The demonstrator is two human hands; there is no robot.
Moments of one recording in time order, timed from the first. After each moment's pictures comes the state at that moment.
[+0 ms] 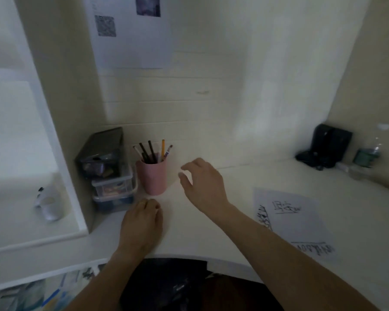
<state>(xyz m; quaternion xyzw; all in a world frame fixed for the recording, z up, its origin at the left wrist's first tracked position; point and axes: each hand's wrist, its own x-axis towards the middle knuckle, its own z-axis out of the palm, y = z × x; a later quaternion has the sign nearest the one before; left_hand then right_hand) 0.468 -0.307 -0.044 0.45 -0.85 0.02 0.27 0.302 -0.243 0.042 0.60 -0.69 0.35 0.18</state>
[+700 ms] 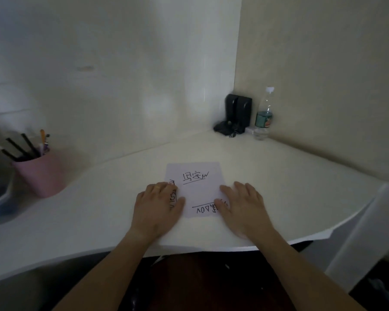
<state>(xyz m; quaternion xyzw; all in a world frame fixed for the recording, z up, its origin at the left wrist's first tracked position) 0.255 -0.174 -0.057 0.27 -0.94 -0.04 0.22 0.111 0.016 -0.050 0.38 -0.91 0.13 0.05</state>
